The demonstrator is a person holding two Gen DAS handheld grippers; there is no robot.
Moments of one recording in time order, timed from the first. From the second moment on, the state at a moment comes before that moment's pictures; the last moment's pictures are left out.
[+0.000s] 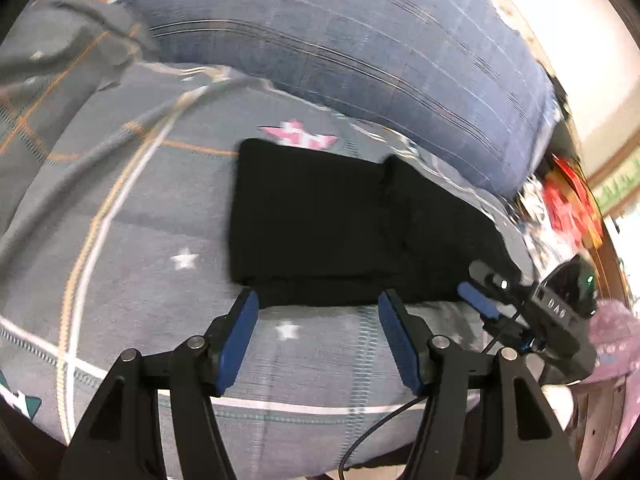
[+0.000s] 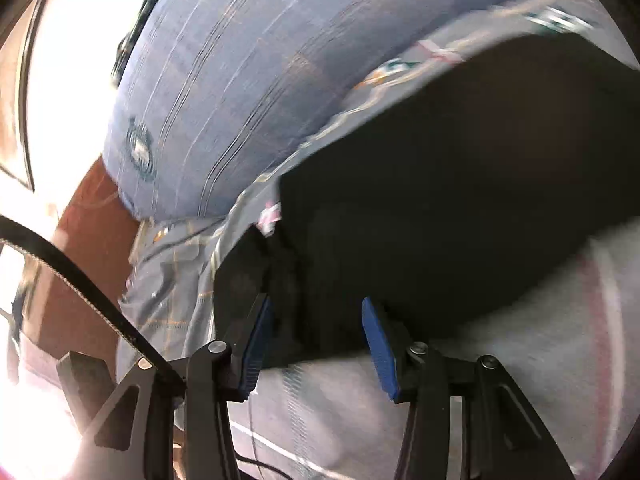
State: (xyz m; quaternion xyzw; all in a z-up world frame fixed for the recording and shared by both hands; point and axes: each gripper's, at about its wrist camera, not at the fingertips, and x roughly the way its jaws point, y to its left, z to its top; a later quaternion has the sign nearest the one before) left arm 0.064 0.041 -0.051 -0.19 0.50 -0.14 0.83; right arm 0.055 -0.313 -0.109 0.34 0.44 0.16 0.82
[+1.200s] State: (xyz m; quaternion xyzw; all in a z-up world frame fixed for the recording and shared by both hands) left arm 0.232 -0.362 -0.064 0.20 0.55 -0.37 0.72; right arm 0.052 -0.450 -0.103 0.41 0.34 0.11 0.84
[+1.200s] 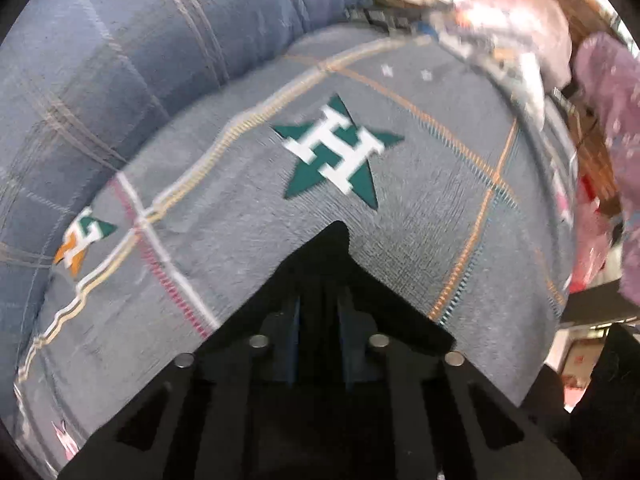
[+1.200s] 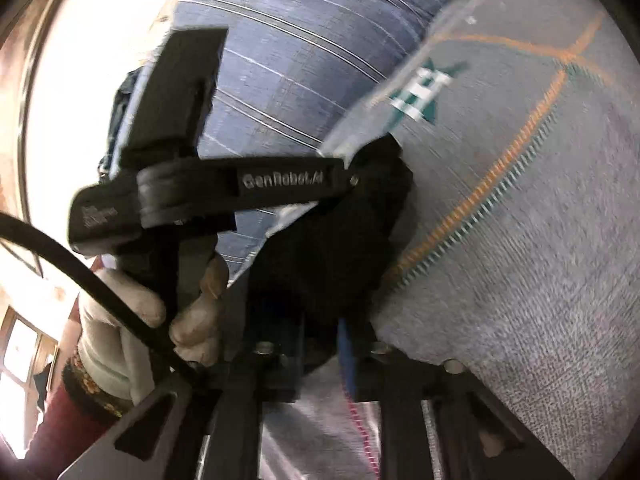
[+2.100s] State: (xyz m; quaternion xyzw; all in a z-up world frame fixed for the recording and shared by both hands) left arm 0.217 -0.233 0.008 0.01 0.52 -0.33 0.79; right arm 0.066 -0.367 -0.041 0.16 0.29 0.05 0.94
